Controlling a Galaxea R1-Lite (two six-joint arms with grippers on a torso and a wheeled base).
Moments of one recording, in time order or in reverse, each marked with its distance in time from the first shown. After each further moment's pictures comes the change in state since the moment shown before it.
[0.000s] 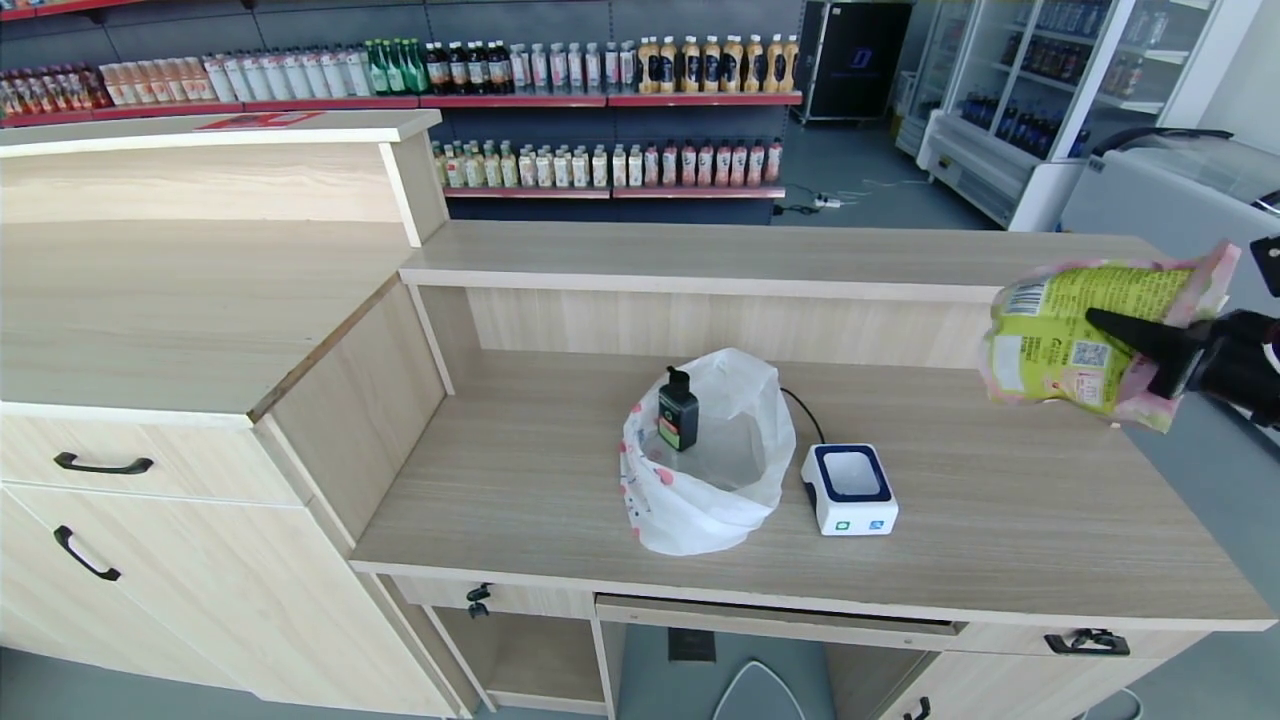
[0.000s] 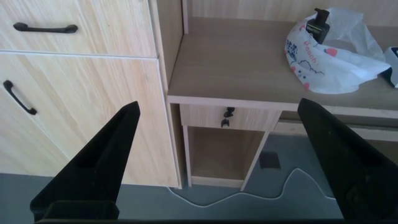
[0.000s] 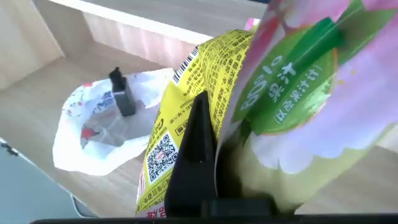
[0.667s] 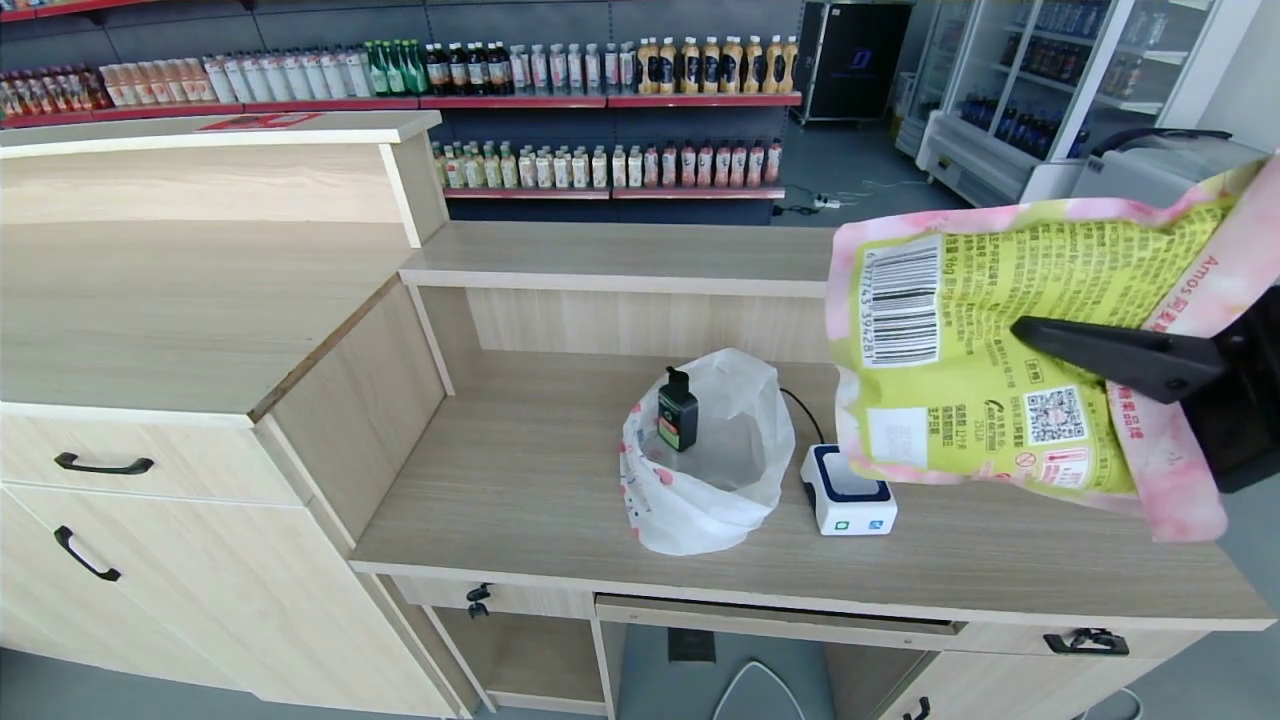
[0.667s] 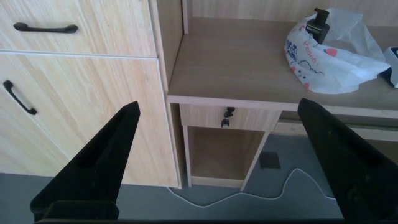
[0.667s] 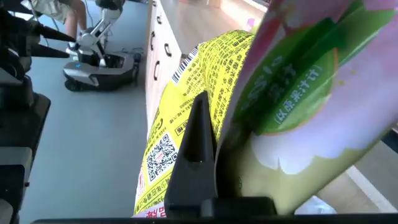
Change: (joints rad) left arm 0.000 0.000 0.000 0.000 0.000 0.000; right arm 0.526 -0.381 0.129 0.019 0.313 -0.114
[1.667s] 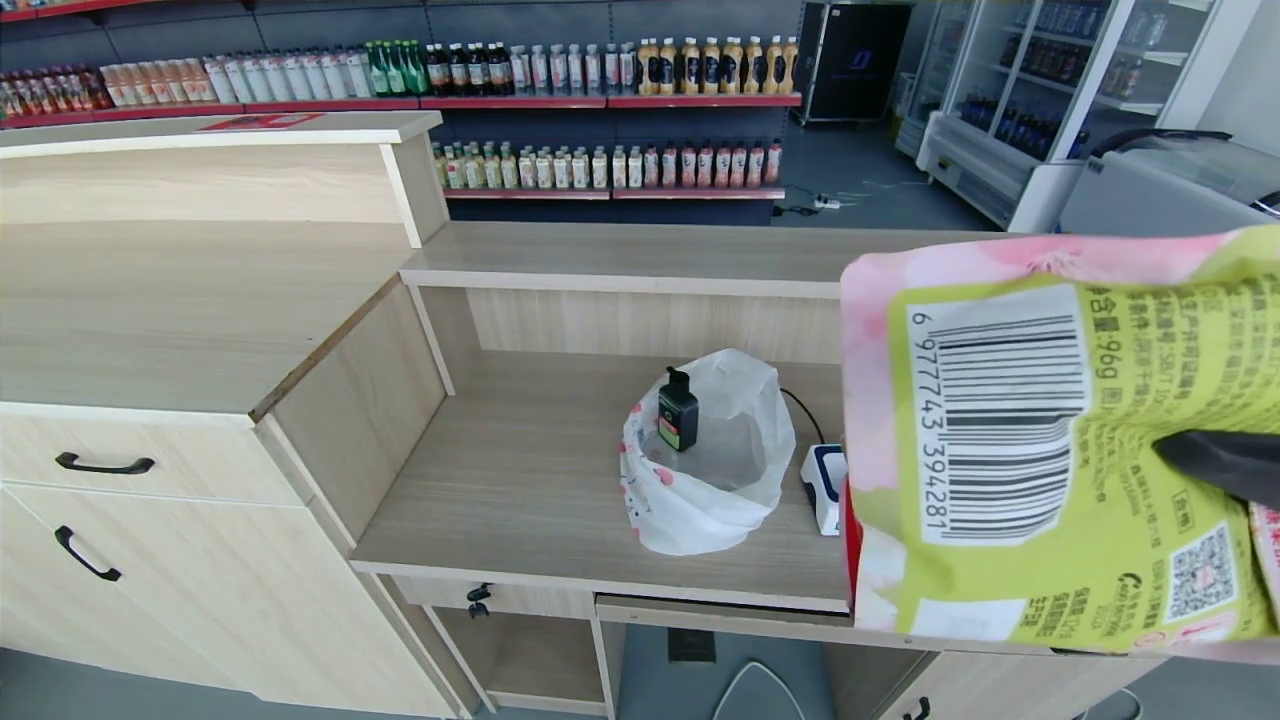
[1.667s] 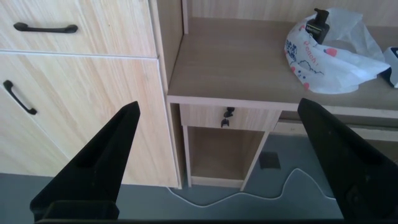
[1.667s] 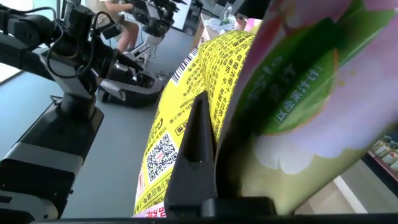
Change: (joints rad) left arm 0.000 0.000 0.000 0.000 0.000 0.000; right arm 0.242 -0.169 0.077 0.007 0.002 -0.050
